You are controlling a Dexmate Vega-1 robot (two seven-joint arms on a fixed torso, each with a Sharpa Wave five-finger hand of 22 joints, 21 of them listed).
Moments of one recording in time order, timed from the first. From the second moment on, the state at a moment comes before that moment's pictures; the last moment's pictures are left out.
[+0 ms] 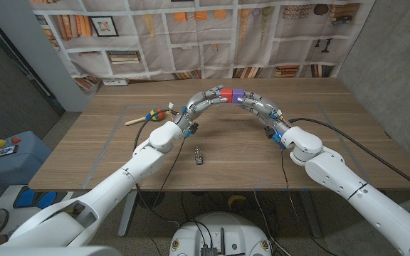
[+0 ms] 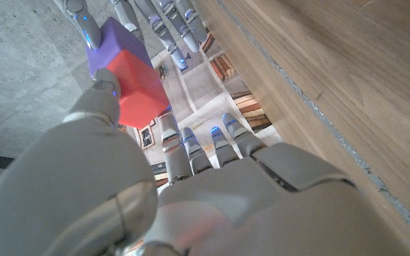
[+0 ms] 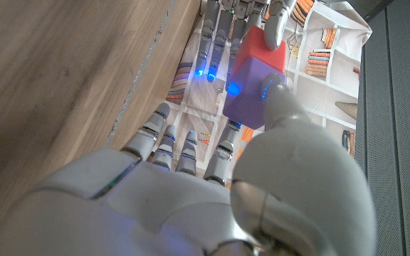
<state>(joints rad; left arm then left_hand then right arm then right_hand) 0.75 0.45 0.59 -1.42 -0.35 -0.33 -0.07 0.83 -0.02 0.40 -0.16 0.19 0.81 -0.10 0.20 0.20 0.21 -0.15 0.18 0.18 0.08 -0.03 0.18 0.17 0.14 0.00 0.19 0.17 -0.99 -0.65 -0.43 -1.82 0.62 0.05 -0.06 0.96 -0.01 0.41 -0.16 0.20 0.65 -0.20 0.62 0.25 0.16 0.01 0.23 0.21 0.04 0.05 0.31 0.33 0.32 0.03 0.19 0.16</state>
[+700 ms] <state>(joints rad) 0.74 0.46 0.59 -1.40 -0.39 -0.34 -0.12 0.79 -0.01 0.38 -0.16 0.19 0.70 -0.11 0.17 0.20 0.16 -0.12 0.18 0.18 0.04 -0.01 0.18 0.17 0.12 0.01 0.19 0.17 -1.00 -0.64 -0.43 -1.81 0.63 0.07 -0.06 0.96 0.00 0.41 -0.16 0.20 0.65 -0.20 0.62 0.25 0.16 0.01 0.23 0.21 0.04 0.05 0.31 0.33 0.33 0.03 0.19 0.16</state>
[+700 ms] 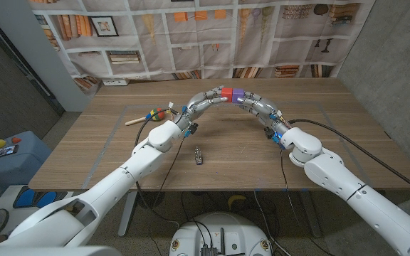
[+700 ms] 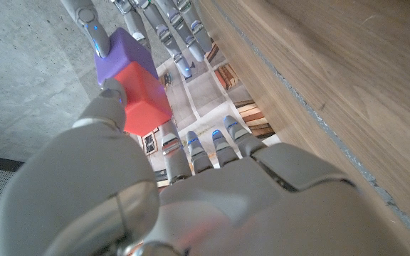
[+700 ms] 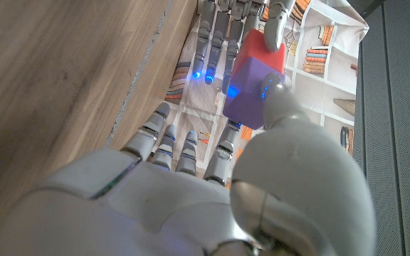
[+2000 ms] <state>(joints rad) 0.74 0.46 0.58 -1.40 -0.38 -0.37 -0.11 0.81 -0.01 0.38 -0.17 0.20 0.83 -0.04 0.24 0.20 0.21 -0.15 0.20 0.18 0.08 -0.03 0.18 0.17 0.14 0.01 0.20 0.17 -1.00 -0.64 -0.43 -1.81 0.63 0.08 -0.07 0.97 0.00 0.40 -0.17 0.21 0.65 -0.20 0.62 0.24 0.16 0.01 0.22 0.21 0.04 0.05 0.31 0.33 0.33 0.03 0.19 0.16</state>
